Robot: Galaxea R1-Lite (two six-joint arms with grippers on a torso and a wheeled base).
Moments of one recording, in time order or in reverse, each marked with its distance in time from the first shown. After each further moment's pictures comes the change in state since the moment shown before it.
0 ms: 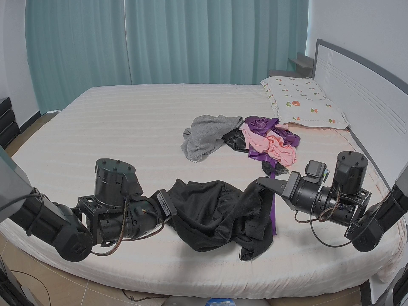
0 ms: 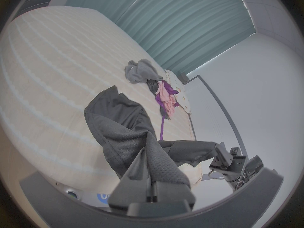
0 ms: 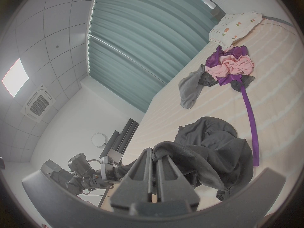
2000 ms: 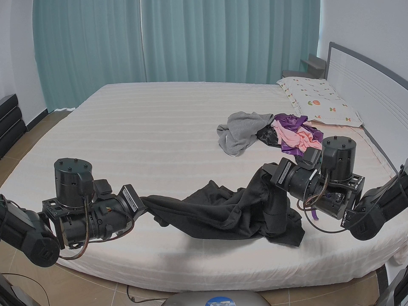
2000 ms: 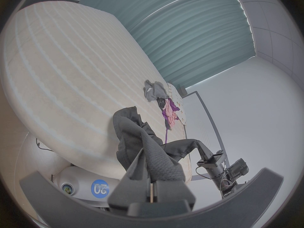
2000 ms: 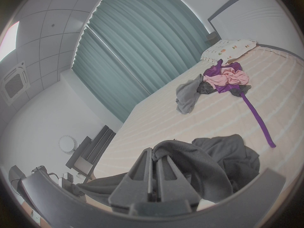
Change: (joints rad) left arm 0.096 -0.175 0.158 -0.068 -0.079 -0.084; right arm 0.067 -0.039 -0.177 0.303 -0.379 -0.141
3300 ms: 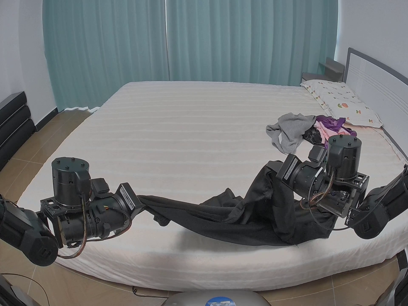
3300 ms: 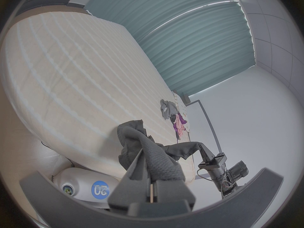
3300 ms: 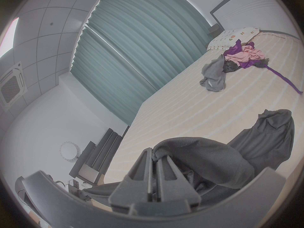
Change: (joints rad) left arm 0.017 -0.006 0.003 -0.003 0.000 0.000; right arm -0.019 -0.021 0.014 -0.010 0.008 0.070
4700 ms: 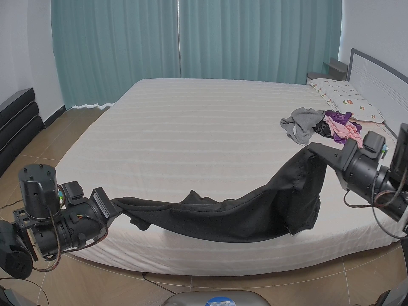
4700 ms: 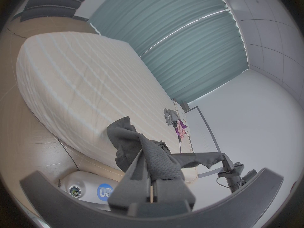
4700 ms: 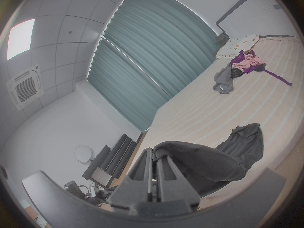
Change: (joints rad) left arm 0.001 -0.208 0.105 0.051 0.087 0.033; right arm 0.008 -0.419 0.136 0.126 -0.002 -0.004
